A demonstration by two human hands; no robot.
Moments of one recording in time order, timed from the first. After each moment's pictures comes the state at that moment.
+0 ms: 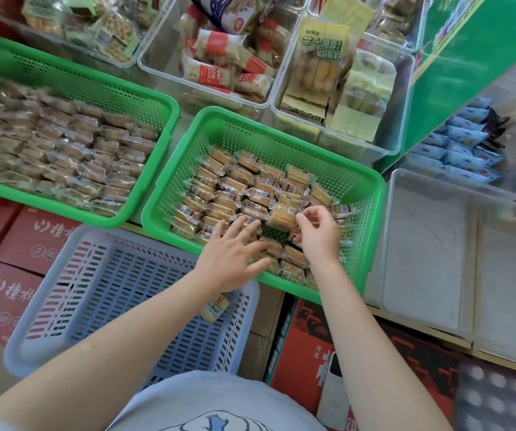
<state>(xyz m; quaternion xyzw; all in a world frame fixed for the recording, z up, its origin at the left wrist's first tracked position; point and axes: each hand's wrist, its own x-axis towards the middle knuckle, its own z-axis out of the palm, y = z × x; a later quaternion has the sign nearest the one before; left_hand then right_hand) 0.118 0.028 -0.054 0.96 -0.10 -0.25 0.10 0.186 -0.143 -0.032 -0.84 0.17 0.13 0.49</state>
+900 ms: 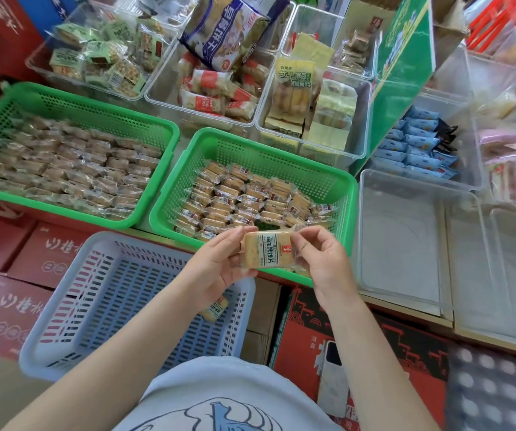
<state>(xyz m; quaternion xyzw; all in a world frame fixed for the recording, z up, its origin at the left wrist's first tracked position) 0.054 0.019 0.057 0.43 0.22 -0.21 0.85 0.090 -0.169 0.066 -0.71 0.13 0.16 0.68</state>
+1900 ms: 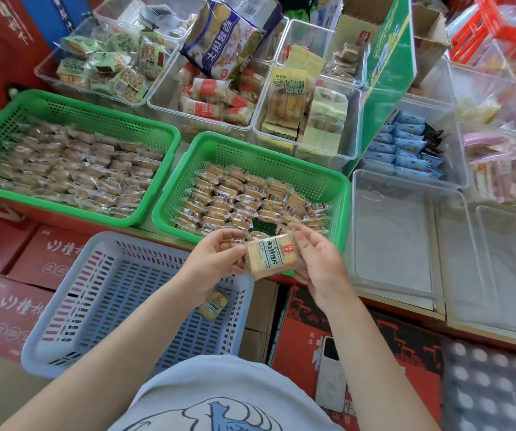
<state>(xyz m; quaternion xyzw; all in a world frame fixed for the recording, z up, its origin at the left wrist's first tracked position) 0.035 0.021 0.058 0.58 0.22 -0.17 0.77 0.066 -0.171 0.077 -0.65 0.16 0.22 0.71</state>
